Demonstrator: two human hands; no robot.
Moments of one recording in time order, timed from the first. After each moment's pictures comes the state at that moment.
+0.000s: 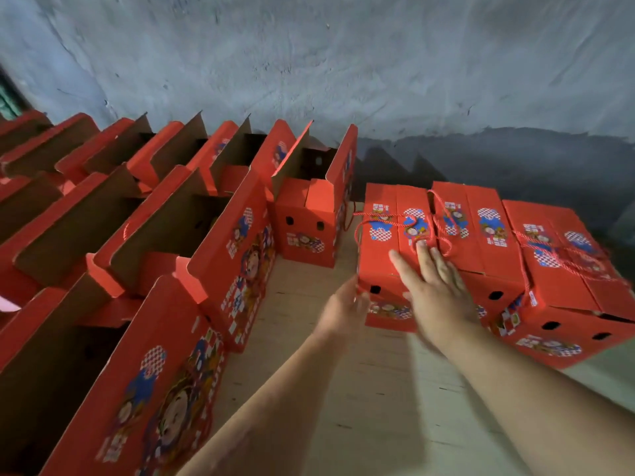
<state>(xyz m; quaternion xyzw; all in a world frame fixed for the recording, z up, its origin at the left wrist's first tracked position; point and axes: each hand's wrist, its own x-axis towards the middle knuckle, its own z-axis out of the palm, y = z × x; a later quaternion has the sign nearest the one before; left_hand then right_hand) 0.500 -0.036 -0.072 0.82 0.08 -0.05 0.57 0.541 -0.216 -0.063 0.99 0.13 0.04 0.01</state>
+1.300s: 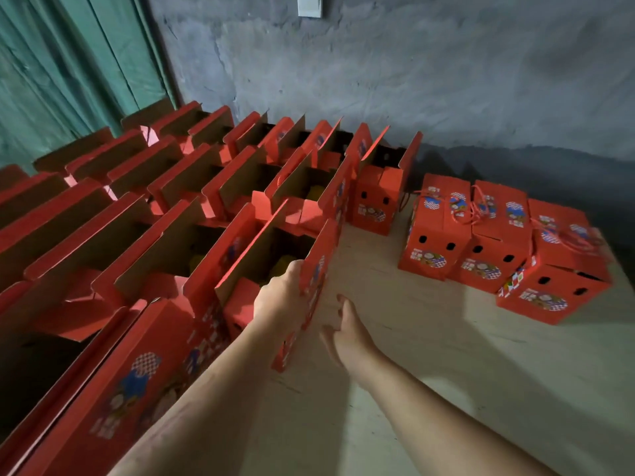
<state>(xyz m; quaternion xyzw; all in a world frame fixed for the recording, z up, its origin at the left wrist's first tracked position) 0.213 0.122 0.029 0.94 0.22 0.00 0.26 0.215 -0.028 0.006 0.83 0.04 -0.26 -0.50</state>
